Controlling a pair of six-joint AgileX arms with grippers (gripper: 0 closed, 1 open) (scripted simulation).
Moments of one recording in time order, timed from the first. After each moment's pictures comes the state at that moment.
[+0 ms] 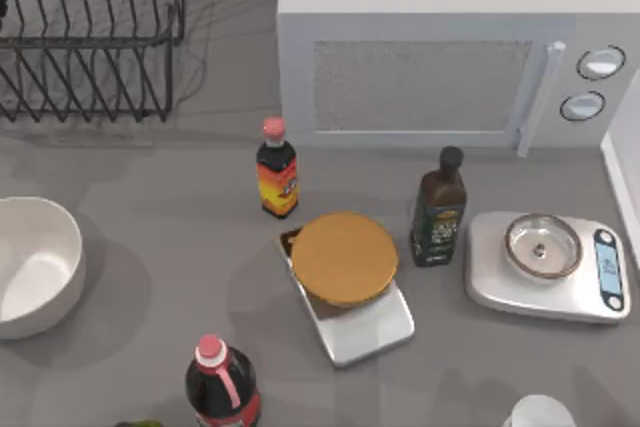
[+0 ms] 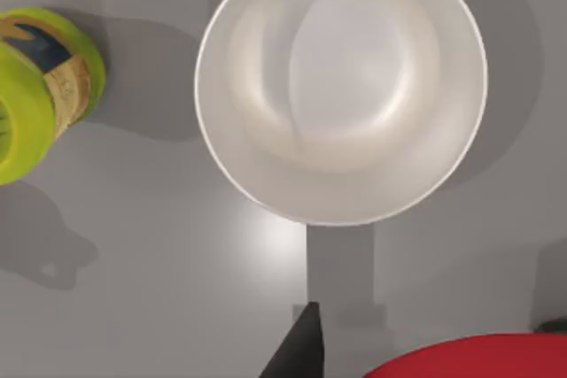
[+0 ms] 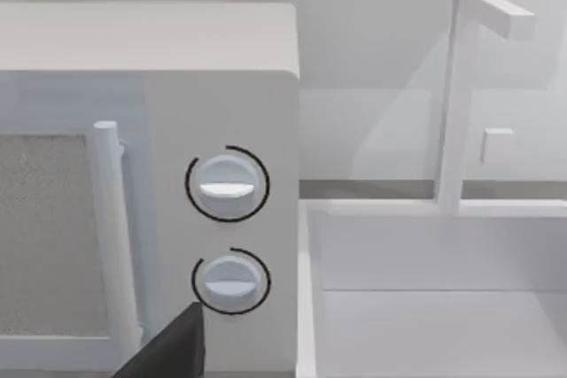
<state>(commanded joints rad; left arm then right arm) -0.02 1.74 1.93 -1.72 0.00 0.00 0.00 0.00 0.00 0.00 0.00 0.00</state>
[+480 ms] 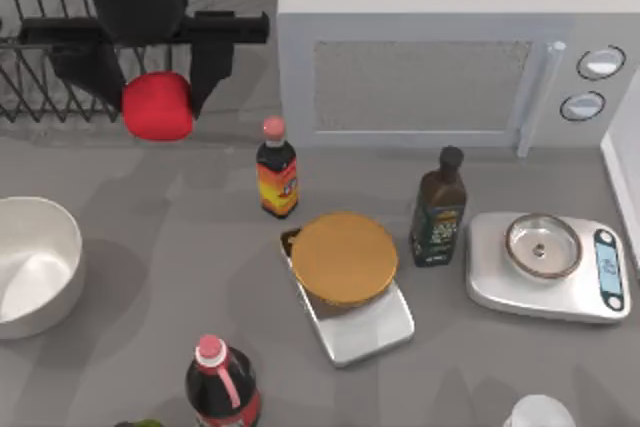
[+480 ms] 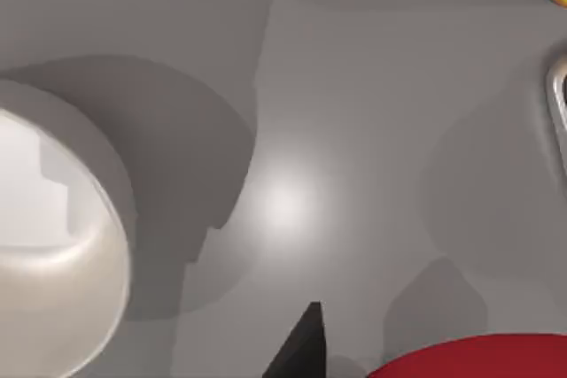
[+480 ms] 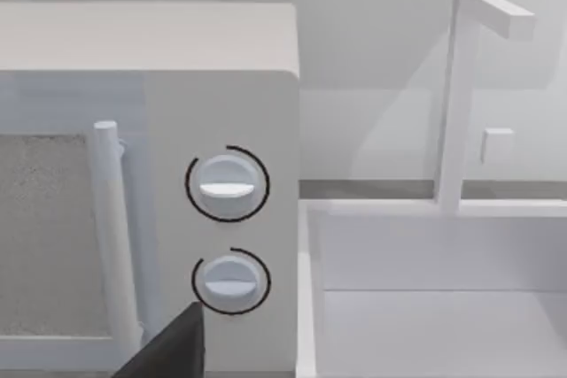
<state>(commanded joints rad) -0.42 2.03 2.03 -1.57 0.00 -0.39 0.00 0.00 0.00 0.00 0.00 0.00</state>
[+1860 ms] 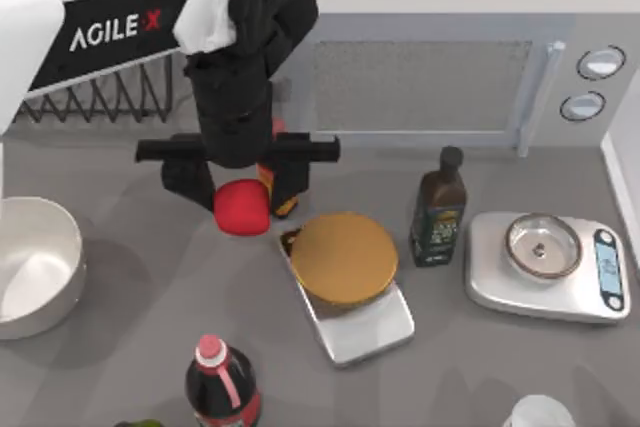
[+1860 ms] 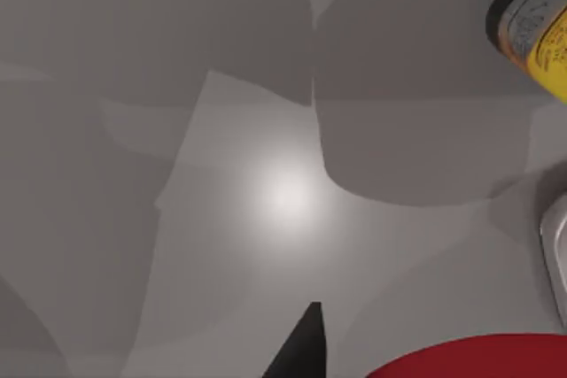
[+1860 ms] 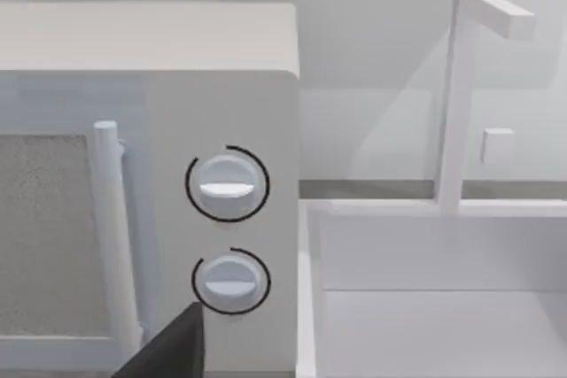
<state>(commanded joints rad) -0.53 2.14 1.66 -1.11 0.00 -0.49 0.00 0.00 0.00 0.00 0.00 0.00</state>
